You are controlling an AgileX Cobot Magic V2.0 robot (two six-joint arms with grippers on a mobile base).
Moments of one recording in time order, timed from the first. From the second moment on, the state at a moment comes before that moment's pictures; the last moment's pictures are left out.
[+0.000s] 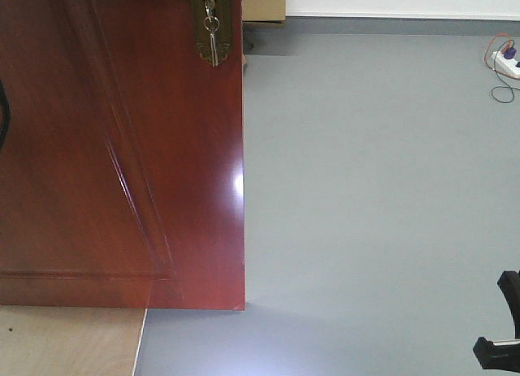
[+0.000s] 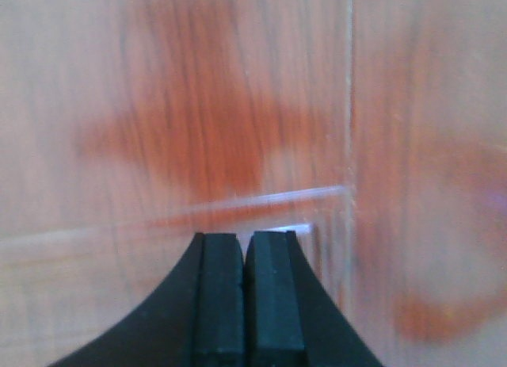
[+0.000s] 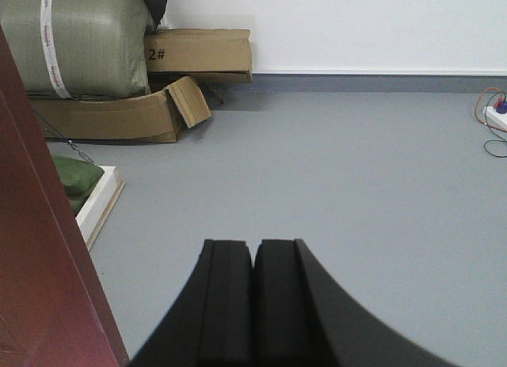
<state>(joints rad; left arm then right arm) -0.13 1.38 -1.43 -0.15 0.13 0.17 0.03 -0.01 0.03 0.07 0.37 -0.05</state>
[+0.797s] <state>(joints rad) -0.13 1.37 -1.43 -0.15 0.16 0.17 0.03 -0.01 0.03 0.07 0.37 -0.05</state>
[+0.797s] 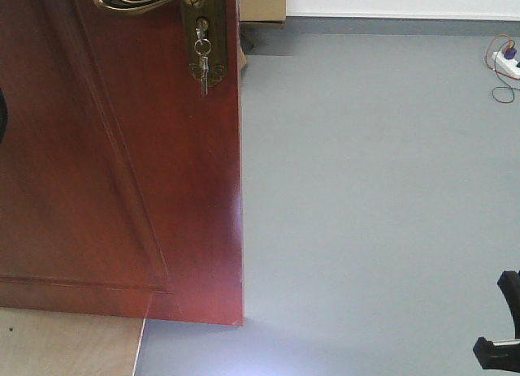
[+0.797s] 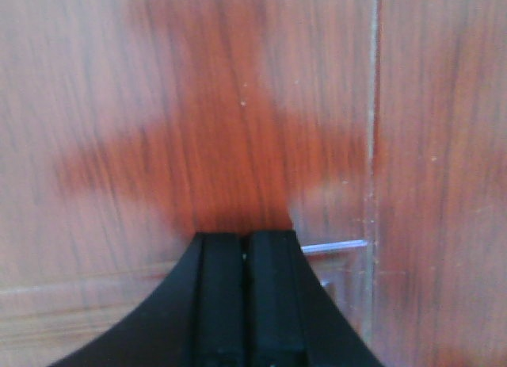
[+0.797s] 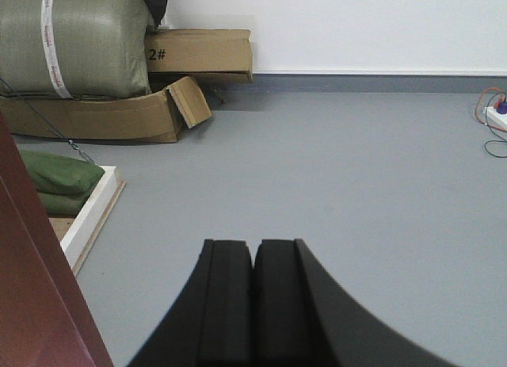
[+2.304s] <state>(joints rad) -0.05 0.09 0.02 -0.15 -0.11 0.33 0.03 -0.01 0.03 0.07 0.37 -0.05</state>
